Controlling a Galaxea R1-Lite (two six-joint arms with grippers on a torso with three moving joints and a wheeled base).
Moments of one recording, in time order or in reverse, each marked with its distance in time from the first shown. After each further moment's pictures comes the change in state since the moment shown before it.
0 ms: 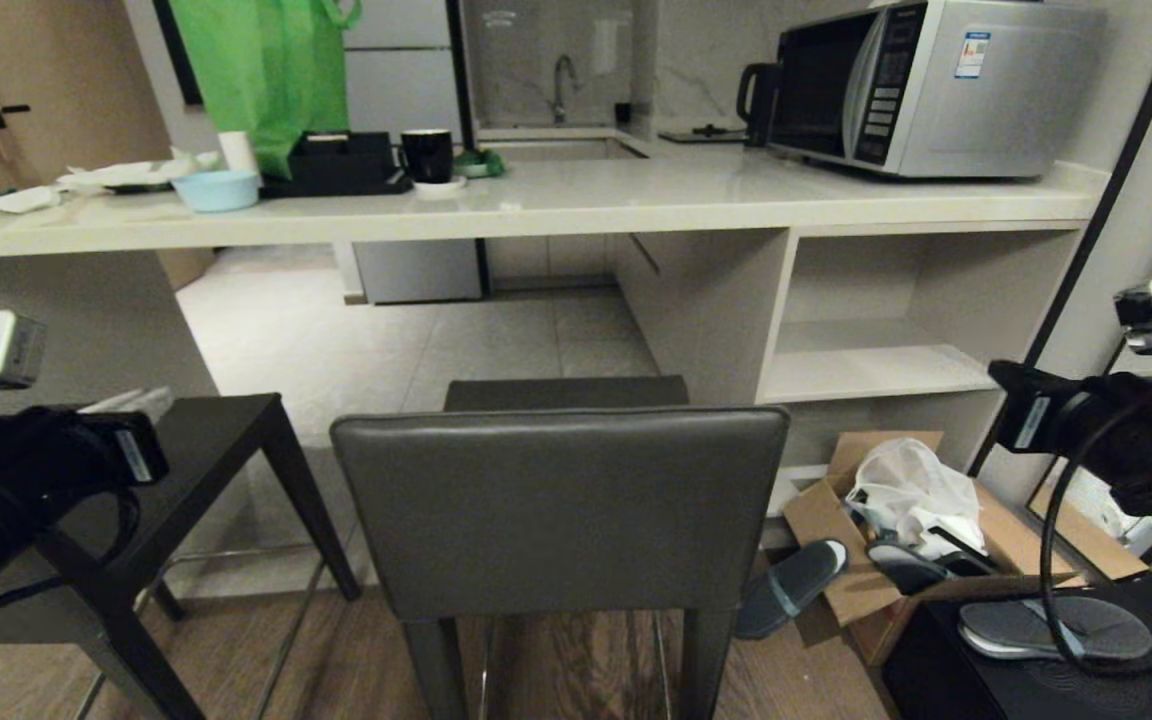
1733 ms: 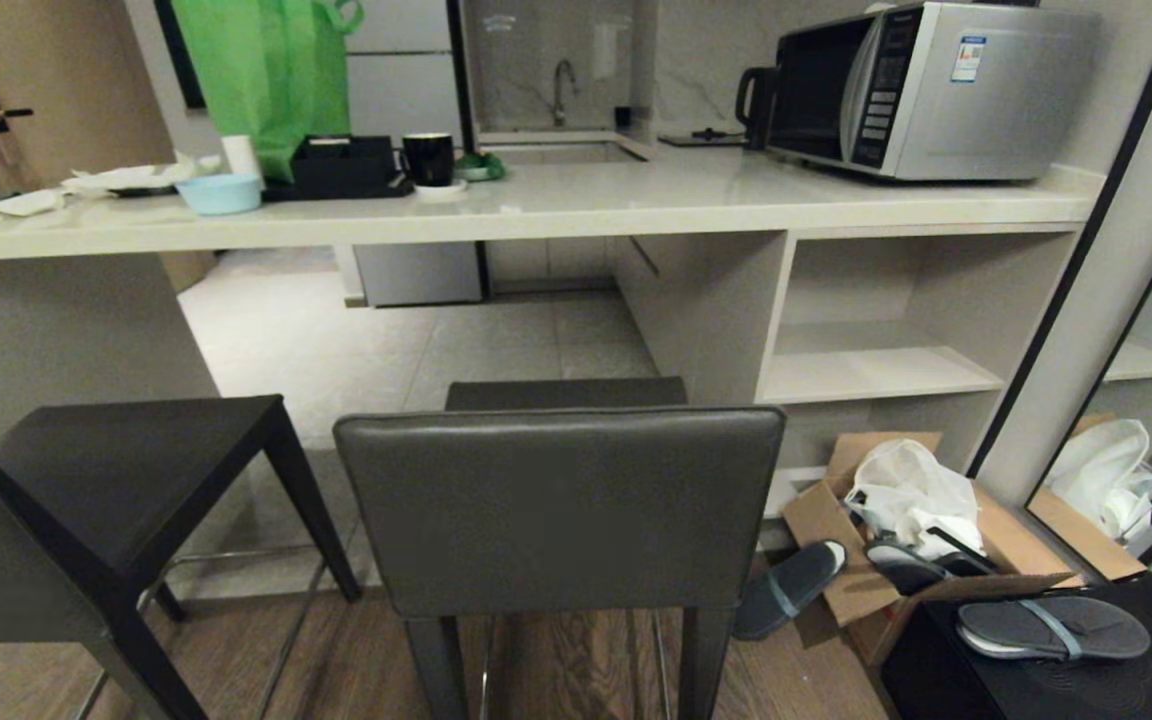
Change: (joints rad) left arm -0.116 -1.466 0.361 1.038 -0.027 0.073; right arm -0.022 -1.498 0.427 1.020 0.095 -0.055
